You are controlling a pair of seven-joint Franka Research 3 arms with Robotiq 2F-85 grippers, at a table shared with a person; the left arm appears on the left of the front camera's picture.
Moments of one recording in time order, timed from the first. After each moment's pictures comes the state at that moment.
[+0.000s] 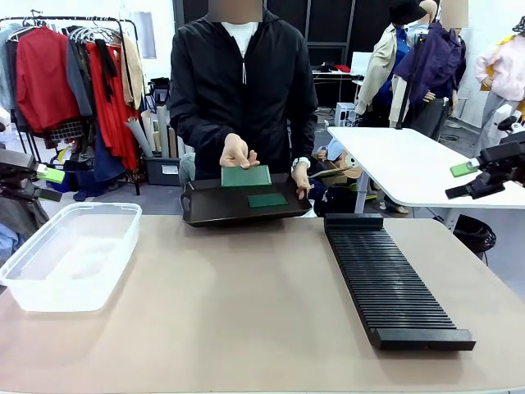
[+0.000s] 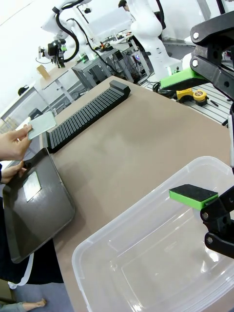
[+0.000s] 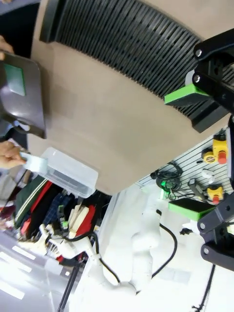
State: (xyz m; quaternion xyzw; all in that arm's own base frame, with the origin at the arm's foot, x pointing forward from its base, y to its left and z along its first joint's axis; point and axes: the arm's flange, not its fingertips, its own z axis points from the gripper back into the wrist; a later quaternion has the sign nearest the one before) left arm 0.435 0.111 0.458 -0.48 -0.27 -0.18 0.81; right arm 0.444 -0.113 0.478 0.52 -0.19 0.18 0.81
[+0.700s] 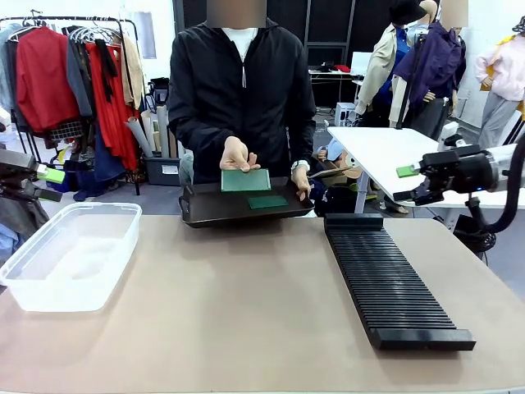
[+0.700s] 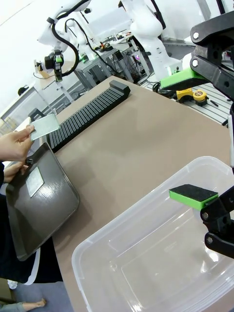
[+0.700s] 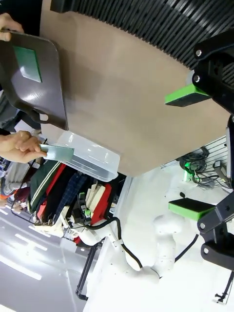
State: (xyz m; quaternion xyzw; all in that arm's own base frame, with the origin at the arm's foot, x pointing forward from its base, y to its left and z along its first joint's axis) left arm 0.435 0.111 0.458 -0.48 -0.27 -0.18 0.81; right arm 0.496 -0.040 0.426 0.58 -0.18 0.14 0.78
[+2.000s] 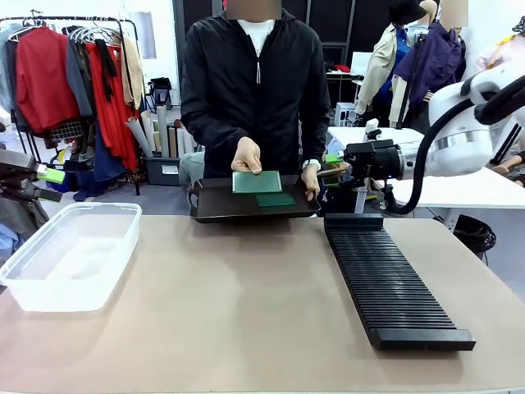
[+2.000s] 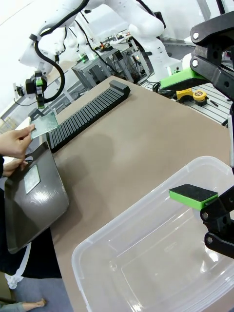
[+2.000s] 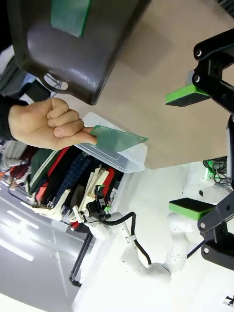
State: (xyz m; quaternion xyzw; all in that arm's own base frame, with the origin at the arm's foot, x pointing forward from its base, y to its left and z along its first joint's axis) left arm 0.435 0.111 0.457 -0.48 -0.27 -0.18 0.81; right arm 0.617 0.082 0.404 0.63 -0.18 0.19 0.74
